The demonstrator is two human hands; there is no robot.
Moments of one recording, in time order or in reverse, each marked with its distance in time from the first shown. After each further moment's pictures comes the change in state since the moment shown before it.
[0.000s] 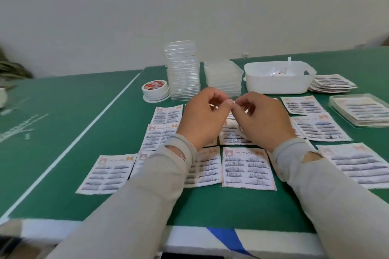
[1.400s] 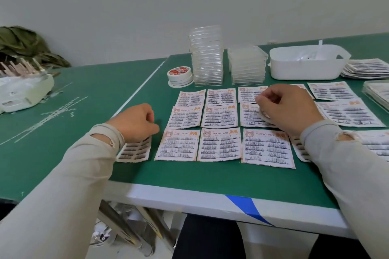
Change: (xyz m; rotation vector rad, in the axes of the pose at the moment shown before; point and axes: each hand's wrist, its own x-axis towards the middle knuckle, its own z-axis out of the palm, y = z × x) left_hand -0.042 -0.058 -0.168 0.871 -0.273 -0.432; right_hand -0.009 0.010 -0.009 0.071 -0.171 0.054
